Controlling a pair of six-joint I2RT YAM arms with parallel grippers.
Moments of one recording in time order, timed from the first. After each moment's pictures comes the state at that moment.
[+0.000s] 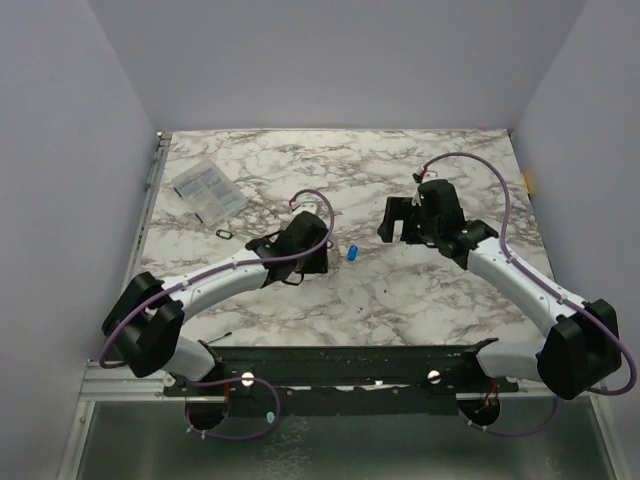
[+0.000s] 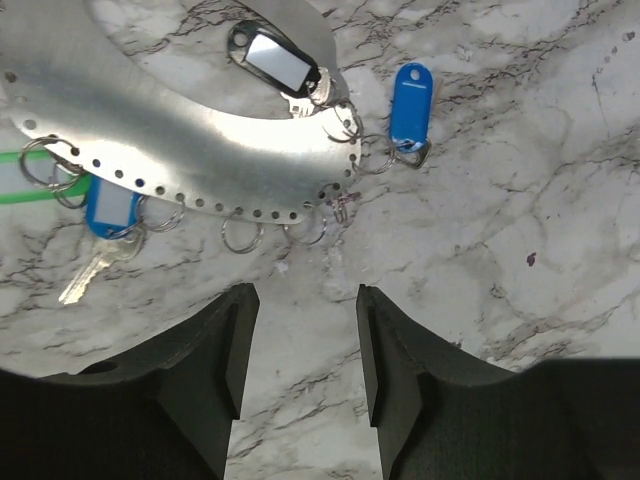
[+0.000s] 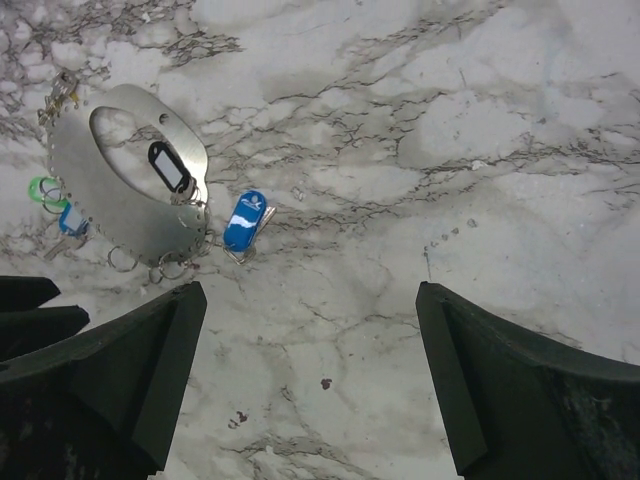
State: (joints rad) left arm -0.77 1.39 0.87 -0.31 -0.17 -0.61; right arm 0.46 1.28 0.94 -0.37 0.03 0.38
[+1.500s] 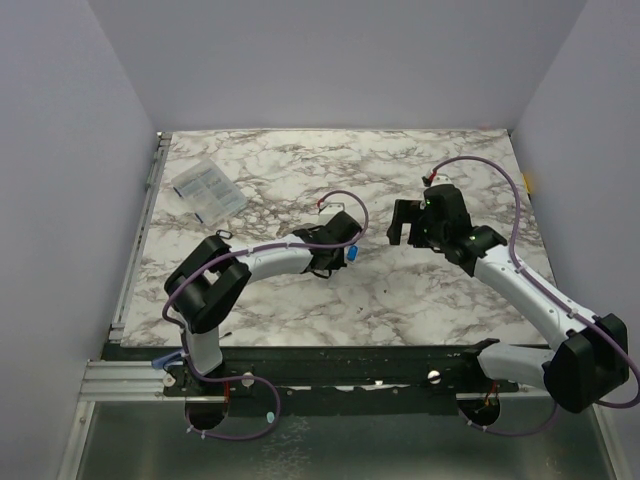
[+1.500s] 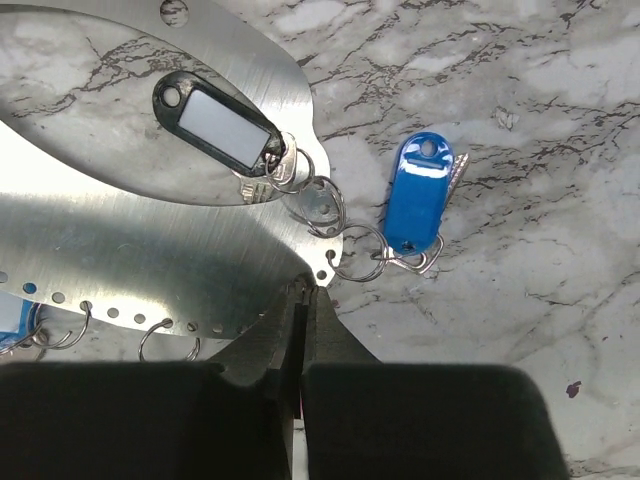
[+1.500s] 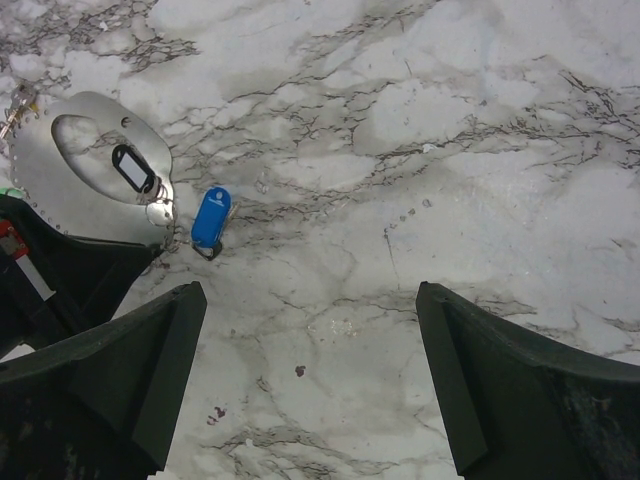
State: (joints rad) left arm -0.86 1.81 1.11 -0.29 -0.30 -0.71; right arm 0.46 1.20 0.91 -0.42 0.13 0.39
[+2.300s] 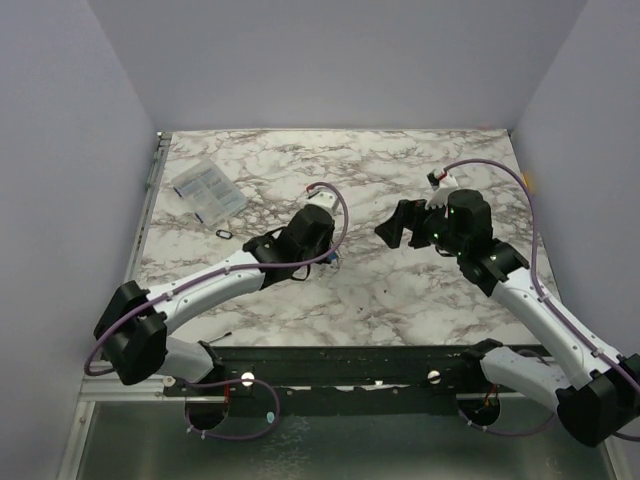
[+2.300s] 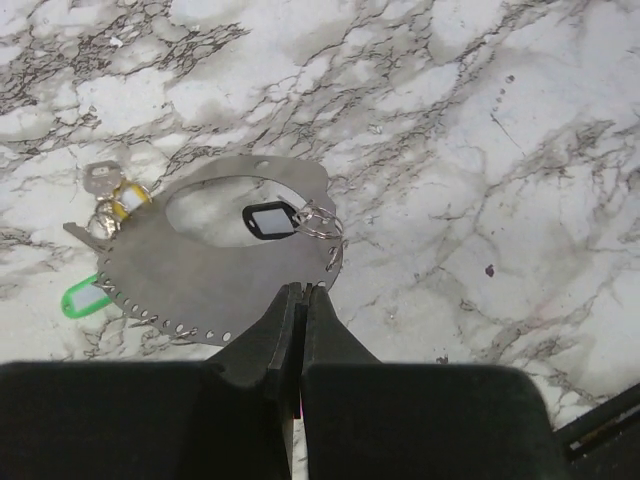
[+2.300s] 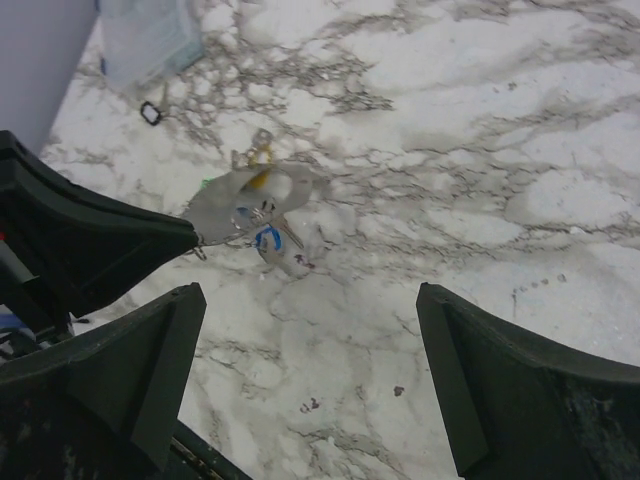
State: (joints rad) left arm -0.87 1.40 1.00 -0.27 -0.27 -0.42; right arm 0.46 1.02 0.86 -0.29 -0.14 0.37
